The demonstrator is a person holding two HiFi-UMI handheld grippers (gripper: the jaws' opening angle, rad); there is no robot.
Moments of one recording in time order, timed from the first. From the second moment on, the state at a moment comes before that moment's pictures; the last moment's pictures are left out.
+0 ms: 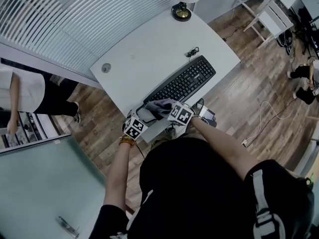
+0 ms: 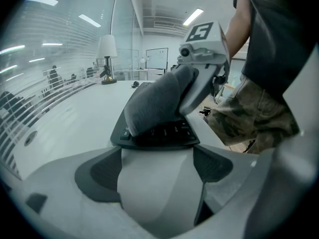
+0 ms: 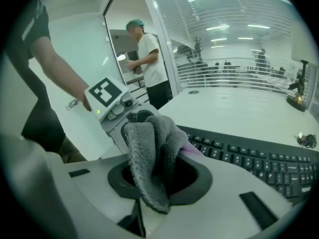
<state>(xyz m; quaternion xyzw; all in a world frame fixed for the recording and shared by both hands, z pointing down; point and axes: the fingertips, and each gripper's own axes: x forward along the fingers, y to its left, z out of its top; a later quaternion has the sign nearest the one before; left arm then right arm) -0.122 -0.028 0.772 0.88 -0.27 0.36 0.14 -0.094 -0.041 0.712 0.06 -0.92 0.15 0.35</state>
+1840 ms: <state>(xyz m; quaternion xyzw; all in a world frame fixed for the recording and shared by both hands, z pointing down) -0.121 -0.030 0.772 0.88 -0.27 0.36 0.14 0.127 -0.300 0.730 0.34 -0.83 0.20 0.40</state>
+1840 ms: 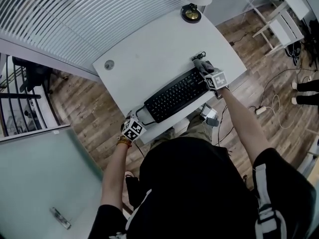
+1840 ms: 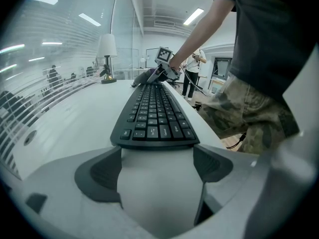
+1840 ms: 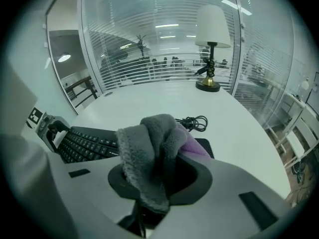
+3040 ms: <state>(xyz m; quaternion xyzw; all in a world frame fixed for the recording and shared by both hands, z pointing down) -0.122 -0.027 0.773 0.88 -0.27 0.36 0.14 0.065 -0.247 0.731 0.31 -0.84 0.17 0.40</state>
